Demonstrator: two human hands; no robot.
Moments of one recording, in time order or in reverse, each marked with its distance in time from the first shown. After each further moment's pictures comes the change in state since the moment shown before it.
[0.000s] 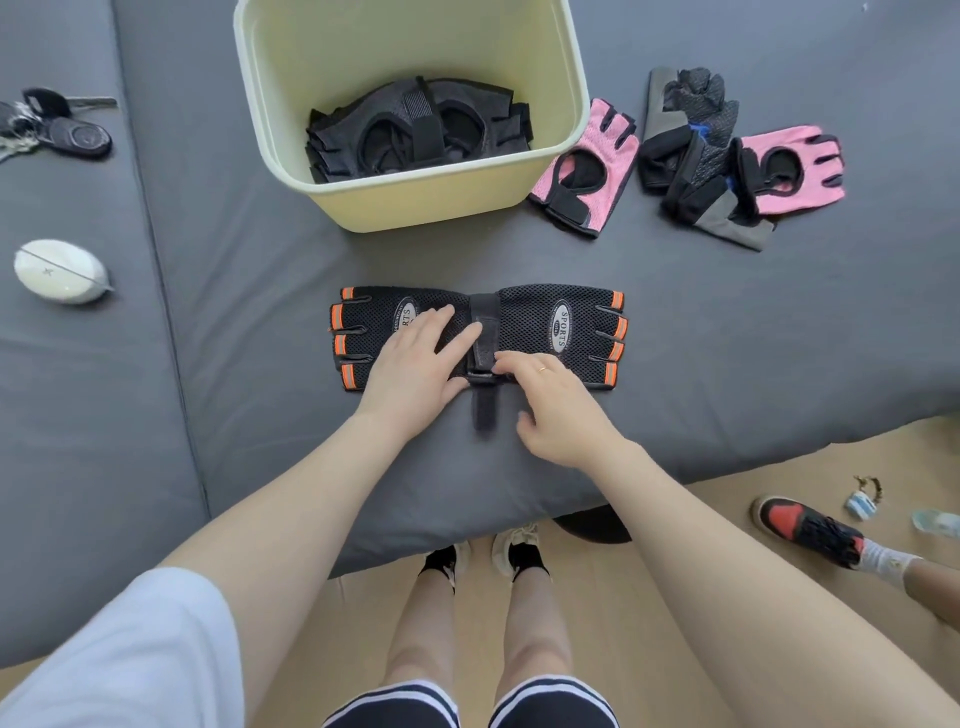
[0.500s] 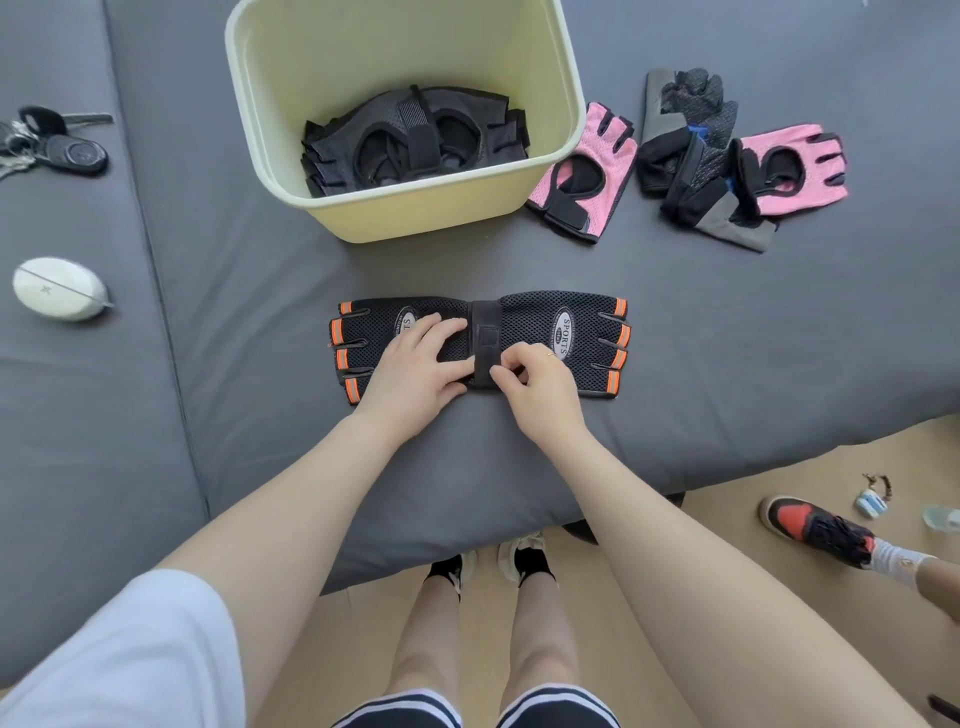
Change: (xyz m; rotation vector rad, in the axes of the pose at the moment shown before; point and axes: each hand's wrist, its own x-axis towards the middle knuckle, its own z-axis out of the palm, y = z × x) left_hand 0.007 -0.002 -0.009 -0.128 -0.045 0.069; right_hand 0.031 -0.018 0.011 0.369 0.265 0.413
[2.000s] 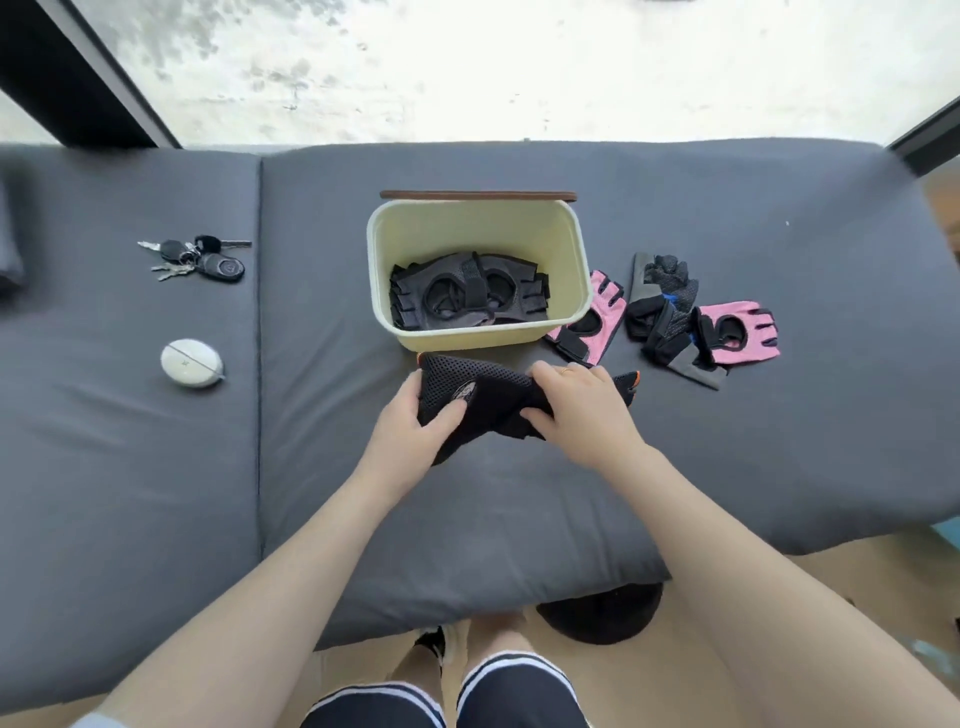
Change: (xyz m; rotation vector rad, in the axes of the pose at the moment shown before) left_hand -0.040 0.035 -0.126 -1.100 0.354 -0.522; right_hand -0.002 -0.111 -0.110 -0.703 -0.048 -0.523
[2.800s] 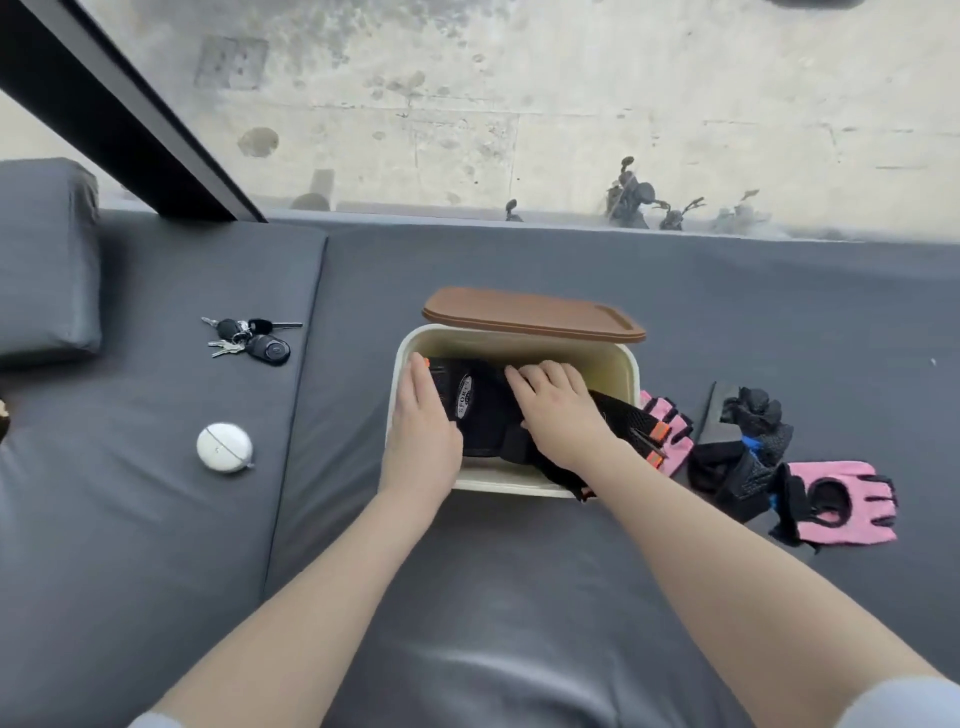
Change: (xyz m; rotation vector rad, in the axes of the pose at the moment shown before) left_hand 0.135 0.053 0.000 0.860 0.327 -0.078; right_hand 0.191 0.036 0.001 -0.275 -0.102 -0.244
